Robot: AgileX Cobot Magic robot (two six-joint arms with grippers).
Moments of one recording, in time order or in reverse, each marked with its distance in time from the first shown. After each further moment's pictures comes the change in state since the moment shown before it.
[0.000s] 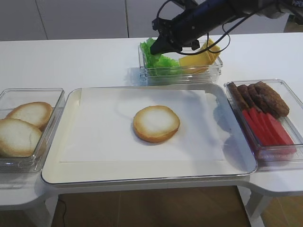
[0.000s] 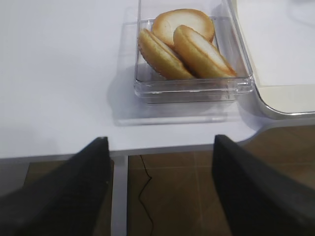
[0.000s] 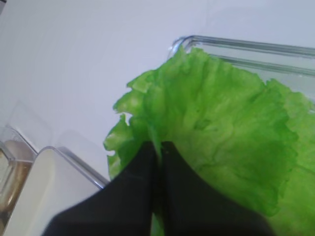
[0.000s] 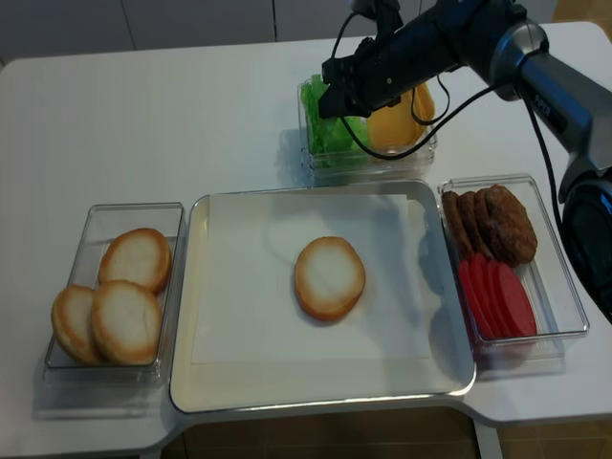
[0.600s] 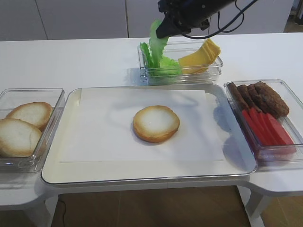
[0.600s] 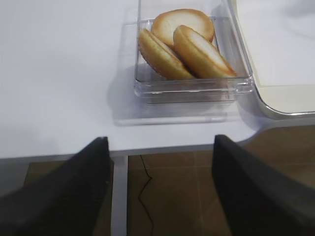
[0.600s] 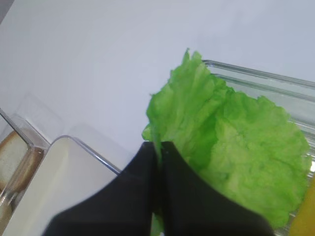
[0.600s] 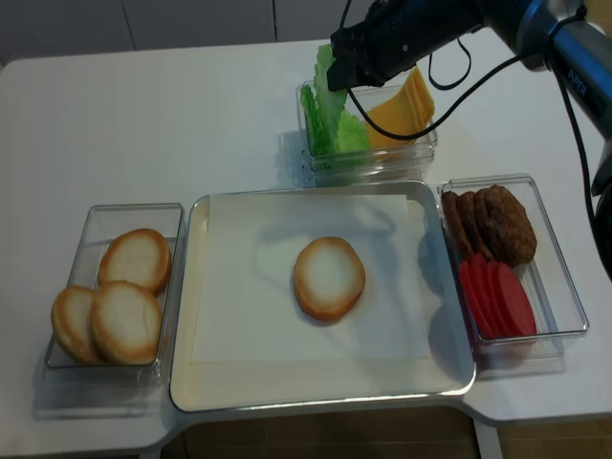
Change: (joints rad) left arm 0.000 0.000 0.000 0.000 0.000 0.000; right arm -0.008 -0.107 0.000 -0.089 0.048 0.000
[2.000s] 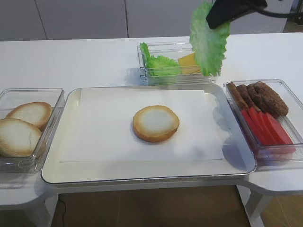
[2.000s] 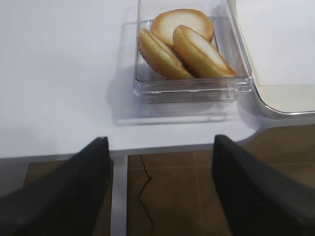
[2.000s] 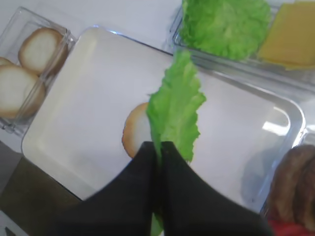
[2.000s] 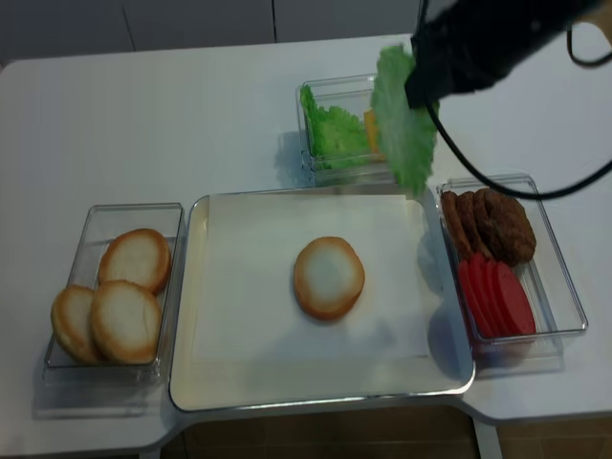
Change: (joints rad) left arm 0.000 0.000 0.000 0.000 0.000 0.000; right arm 0.000 -0.625 0.444 -0.301 0.208 0.171
